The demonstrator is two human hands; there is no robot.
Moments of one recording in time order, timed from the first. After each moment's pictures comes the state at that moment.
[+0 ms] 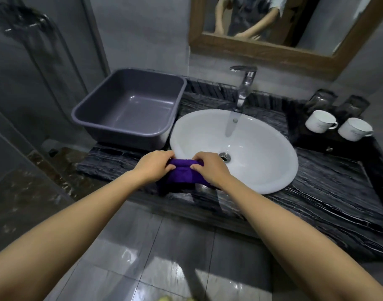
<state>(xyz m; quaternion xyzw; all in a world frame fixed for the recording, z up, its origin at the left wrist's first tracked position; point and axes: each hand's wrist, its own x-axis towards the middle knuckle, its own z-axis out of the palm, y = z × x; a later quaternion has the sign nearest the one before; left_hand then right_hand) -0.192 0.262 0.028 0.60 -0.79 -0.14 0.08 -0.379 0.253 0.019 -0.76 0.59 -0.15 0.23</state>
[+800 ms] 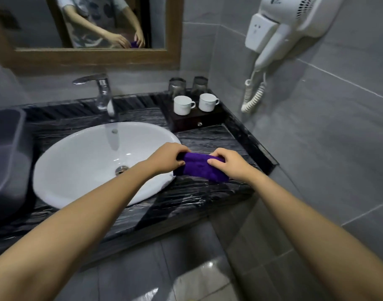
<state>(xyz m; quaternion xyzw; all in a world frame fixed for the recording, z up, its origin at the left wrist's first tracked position) -0.499 0.251 0.070 0.23 -0.94 -0.22 0.09 -0.669 0.384 0.068 -0.53 0.77 -0.27 0.22</state>
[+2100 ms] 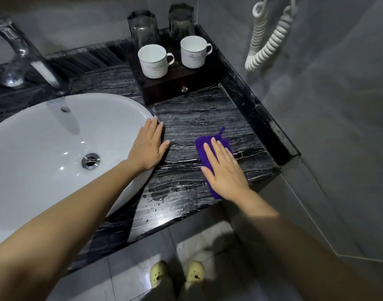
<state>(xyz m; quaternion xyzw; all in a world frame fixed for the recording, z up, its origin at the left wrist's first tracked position) -0.594 0.164 -0.080 0.35 -0.93 -0.14 0.04 -0.748 0.361 -0.081 -0.58 0.80 -0.09 0.10</state>
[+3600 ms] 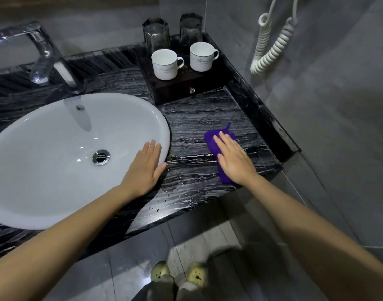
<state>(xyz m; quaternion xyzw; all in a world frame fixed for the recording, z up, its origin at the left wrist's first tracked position) -0.518 0.218 -0.070 0.35 -0.91 -0.20 0.00 -0.765 0.354 -0.074 -0.58 0.80 -0.12 0.11</state>
